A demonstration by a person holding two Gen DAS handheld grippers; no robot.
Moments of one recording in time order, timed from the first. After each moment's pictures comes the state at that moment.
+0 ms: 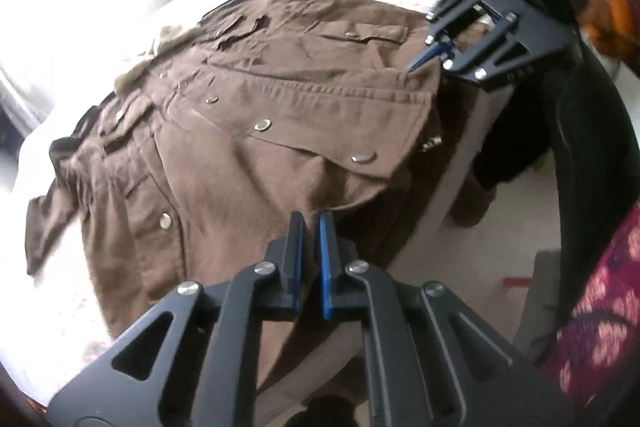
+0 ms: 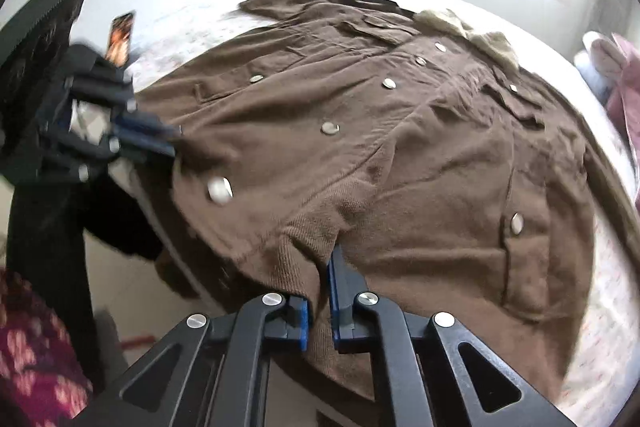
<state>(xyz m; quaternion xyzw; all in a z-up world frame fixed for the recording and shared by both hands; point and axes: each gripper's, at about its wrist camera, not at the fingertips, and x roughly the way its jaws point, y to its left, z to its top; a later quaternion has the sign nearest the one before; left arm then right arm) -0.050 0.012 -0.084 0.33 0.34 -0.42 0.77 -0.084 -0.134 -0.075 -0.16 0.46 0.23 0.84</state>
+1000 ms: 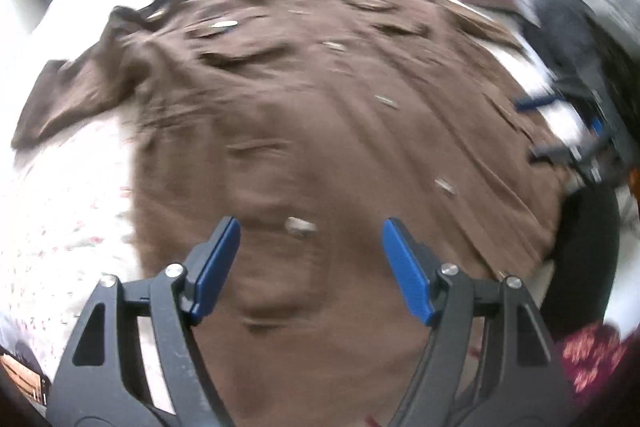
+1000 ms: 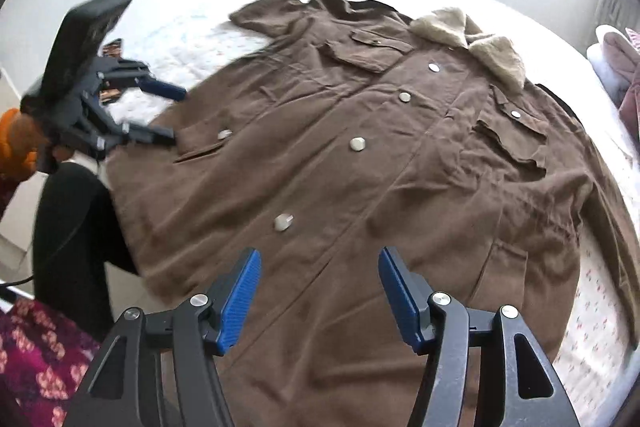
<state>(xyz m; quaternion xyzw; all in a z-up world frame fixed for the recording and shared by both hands) 0.143 0.089 -0.072 0.12 0.49 -0.29 0.81 0.026 -0.135 -0.031 -0.11 0.49 0.23 0.83</state>
